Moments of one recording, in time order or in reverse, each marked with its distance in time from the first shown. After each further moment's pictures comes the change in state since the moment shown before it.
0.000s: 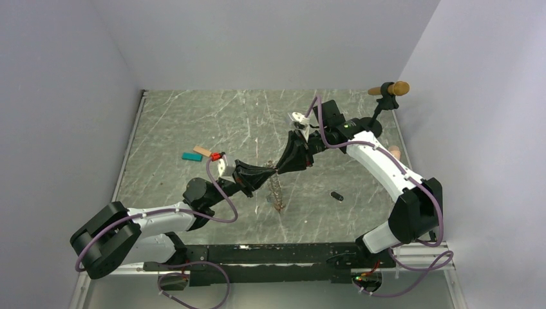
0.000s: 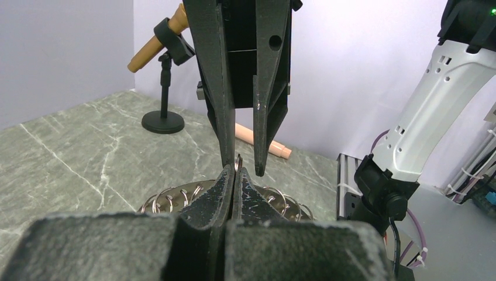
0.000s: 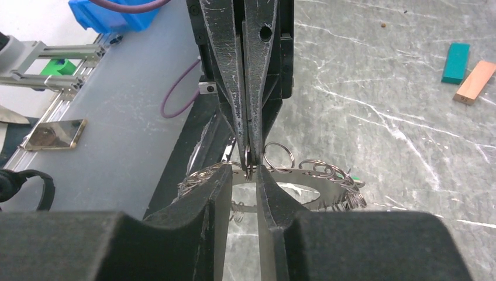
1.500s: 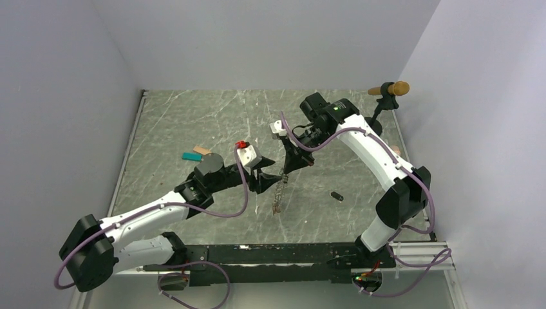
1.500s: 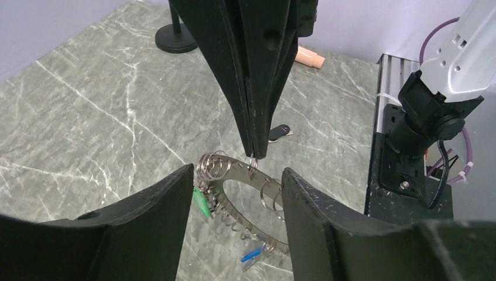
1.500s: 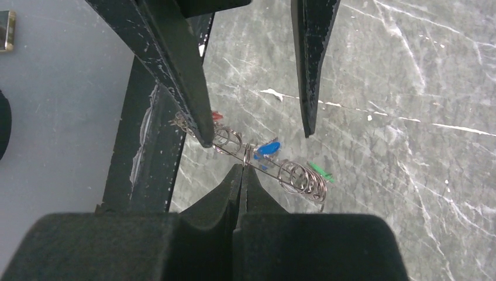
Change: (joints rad) left arm 0.007 -0.135 0.293 -0.855 0.055 0.290; right arm 0.073 0.151 0.344 -0.568 0.436 -0.362
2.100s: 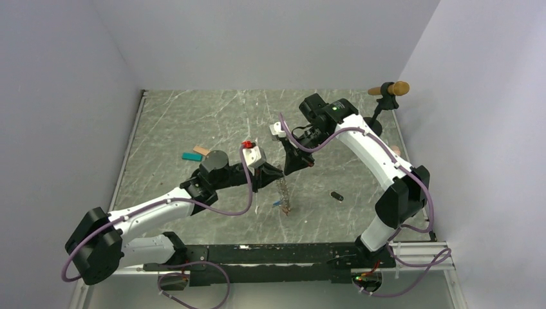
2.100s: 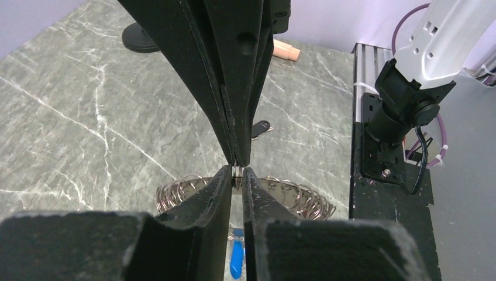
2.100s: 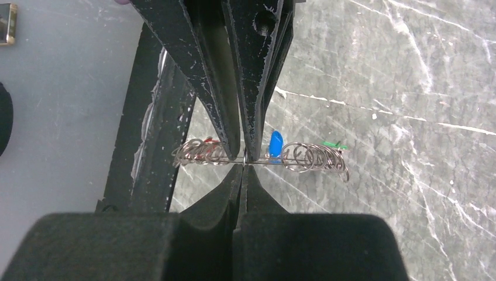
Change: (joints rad) left arm 0.005 0.078 0.026 0.037 0.112 0.005; right arm 0.008 0.010 0.001 -0.020 0.008 -0.024
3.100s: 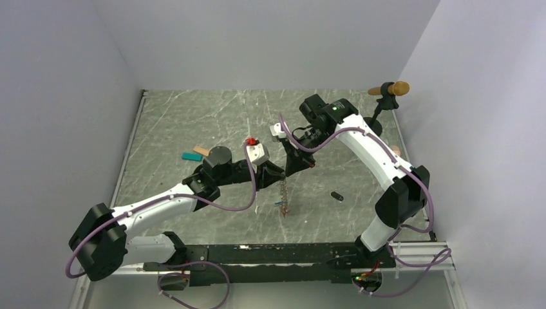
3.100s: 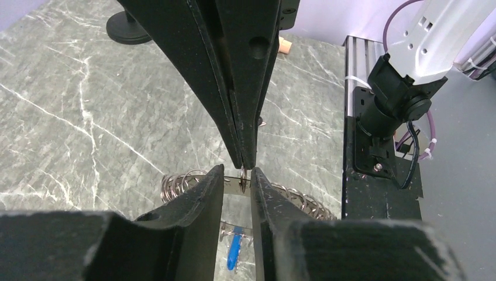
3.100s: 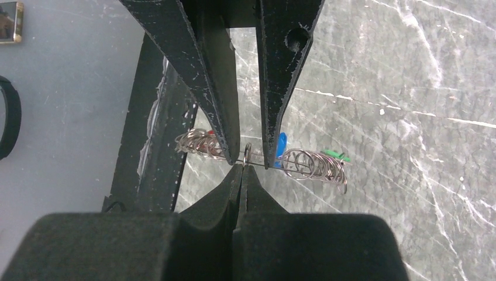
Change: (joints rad) left arm 0.014 0.044 0.045 -0.040 0.054 -0.010; right arm -0.001 0.000 0.000 -0.025 0.007 -0.002
